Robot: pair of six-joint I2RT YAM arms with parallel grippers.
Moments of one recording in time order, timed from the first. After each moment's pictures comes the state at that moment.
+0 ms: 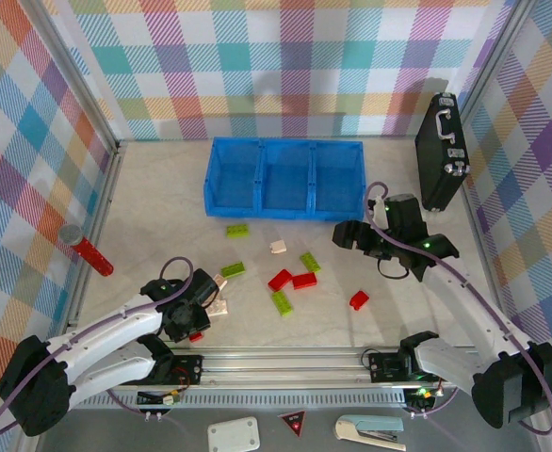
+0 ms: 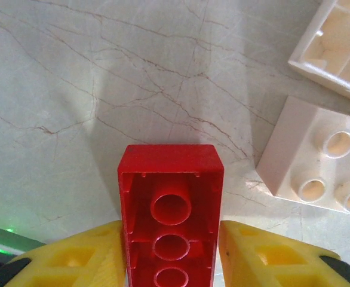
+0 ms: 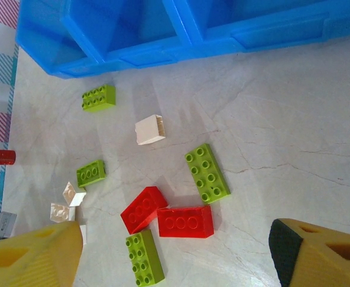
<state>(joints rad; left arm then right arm) -0.71 0.94 0.47 -1.03 -0.07 -1.17 0.34 1.04 0.84 -0.60 -0.36 0.54</state>
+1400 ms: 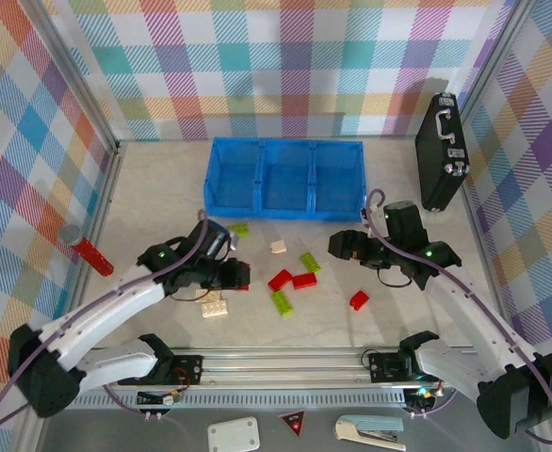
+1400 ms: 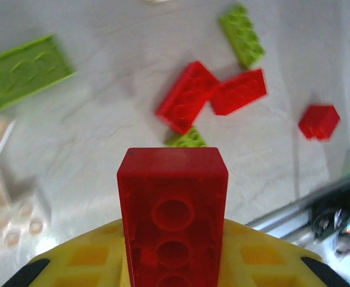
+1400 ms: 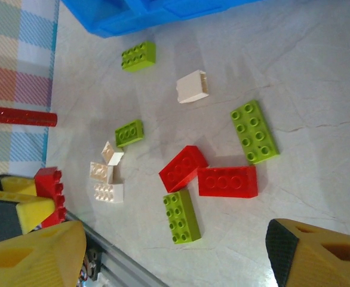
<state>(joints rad) -0.72 1.12 0.92 -0.83 0.22 -0.63 0.38 0.99 0.81 -0.63 -0.52 0.58</state>
